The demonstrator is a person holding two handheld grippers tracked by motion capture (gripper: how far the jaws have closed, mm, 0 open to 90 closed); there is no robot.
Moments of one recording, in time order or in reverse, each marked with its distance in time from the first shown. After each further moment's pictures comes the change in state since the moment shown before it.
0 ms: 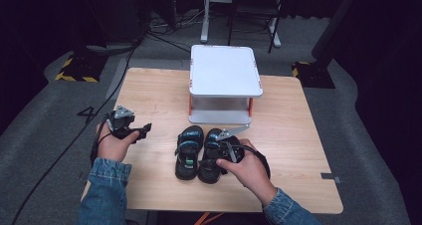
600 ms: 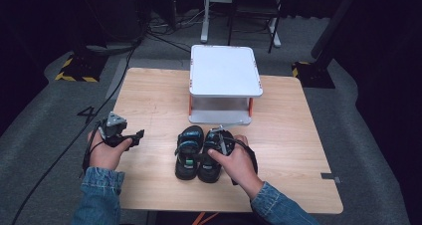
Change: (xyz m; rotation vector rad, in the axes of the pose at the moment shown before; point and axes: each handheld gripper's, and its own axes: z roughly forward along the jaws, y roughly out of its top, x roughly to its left) left arm 0.007 -0.021 -0.017 0.019 0.040 -0.021; right arm -0.003 0.017 0.022 -0.001 -0.066 0.216
